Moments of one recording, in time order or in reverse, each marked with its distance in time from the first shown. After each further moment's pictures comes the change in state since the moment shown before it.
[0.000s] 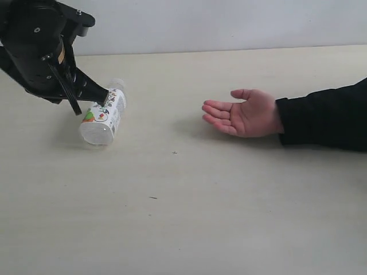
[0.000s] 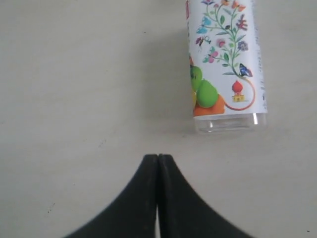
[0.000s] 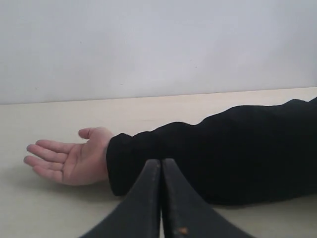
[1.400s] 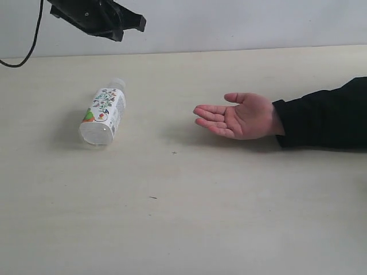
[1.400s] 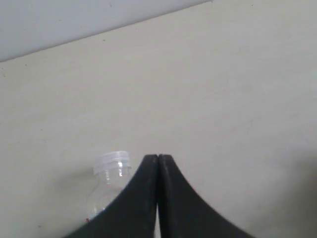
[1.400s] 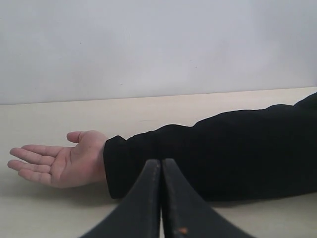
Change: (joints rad) left arm 0.221 0.291 -0.456 -0.581 -0.349 0.583; right arm 0.000 0.000 0.000 0.000 0.000 0.000
